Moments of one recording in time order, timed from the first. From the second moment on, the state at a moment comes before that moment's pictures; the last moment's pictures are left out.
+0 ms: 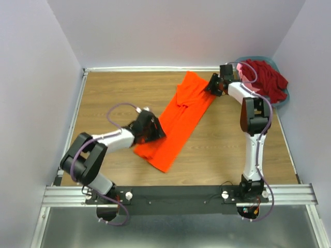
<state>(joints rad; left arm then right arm) -0.49 1.55 0.72 -0.02 0.06 -0.79 0.13 2.29 1.75 -0.28 -0.11 0.56</state>
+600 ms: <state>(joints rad) -0.76 1.25 0.81 -0.31 -0.02 -0.75 0.25 1.87 1.42 -0.39 -0.23 0.48</state>
